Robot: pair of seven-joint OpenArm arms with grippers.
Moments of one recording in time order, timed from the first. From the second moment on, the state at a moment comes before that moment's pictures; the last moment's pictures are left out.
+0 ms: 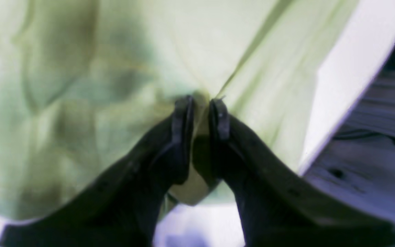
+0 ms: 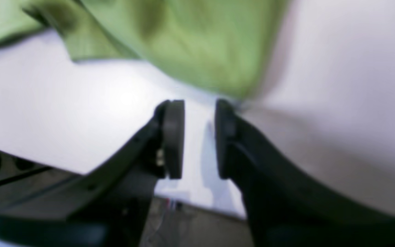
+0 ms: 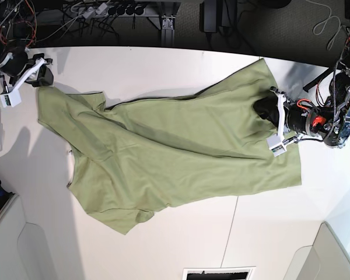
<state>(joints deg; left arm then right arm) -11.8 -43.6 26.0 74.3 -48.6 -40.0 56.8 -20.9 18.9 28.8 98.7 40.3 28.6 -63.2</state>
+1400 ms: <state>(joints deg) -12.3 -44.2 25.9 74.5 -39.2 -39.9 52.6 -21.1 12.1 11.0 98.8 36.1 31.5 -56.7</state>
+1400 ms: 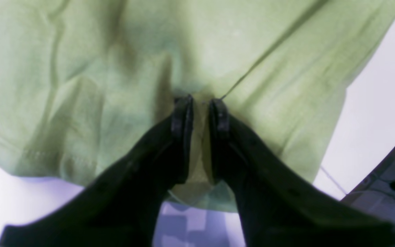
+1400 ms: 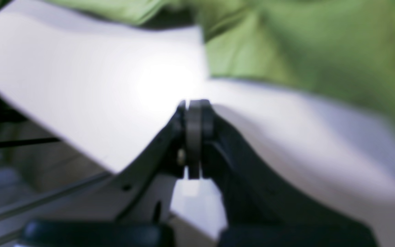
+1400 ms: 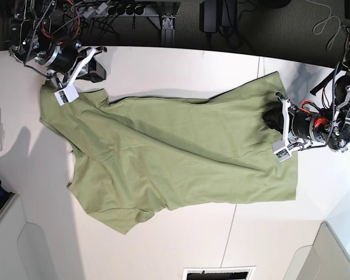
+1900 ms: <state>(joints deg) -12.3 -45.8 25.9 74.4 -38.8 -39.7 52.9 -13.7 12.1 10.8 101.2 30.5 31.6 -53.4</state>
